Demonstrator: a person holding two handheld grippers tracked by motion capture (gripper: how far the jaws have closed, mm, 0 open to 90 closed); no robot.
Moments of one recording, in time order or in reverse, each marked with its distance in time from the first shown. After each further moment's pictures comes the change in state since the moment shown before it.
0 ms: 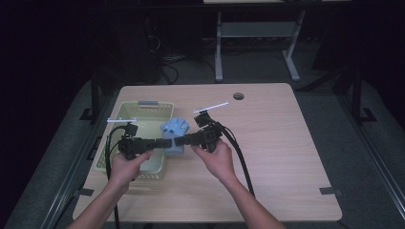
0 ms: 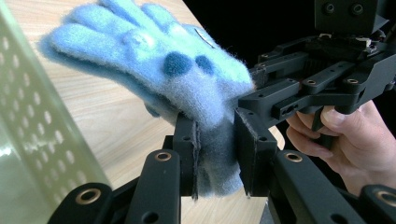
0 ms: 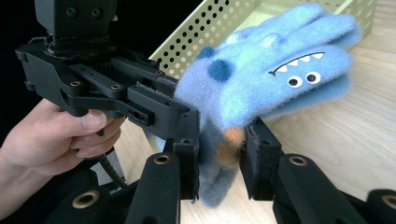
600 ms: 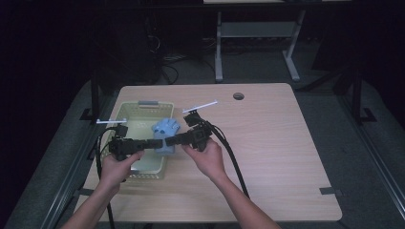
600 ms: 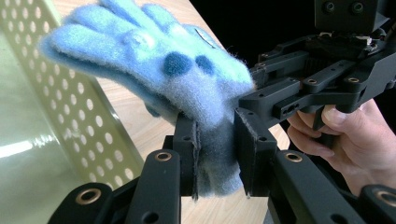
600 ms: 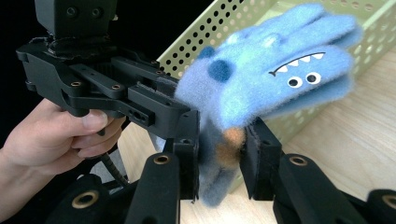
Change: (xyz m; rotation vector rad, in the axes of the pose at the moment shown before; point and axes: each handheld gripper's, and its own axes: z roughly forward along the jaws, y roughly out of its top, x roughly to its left) left arm 0.011 -0.003 -0.023 -0.012 0.016 -0.001; right arm 0.010 0.009 0.022 0.018 0.022 -0.009
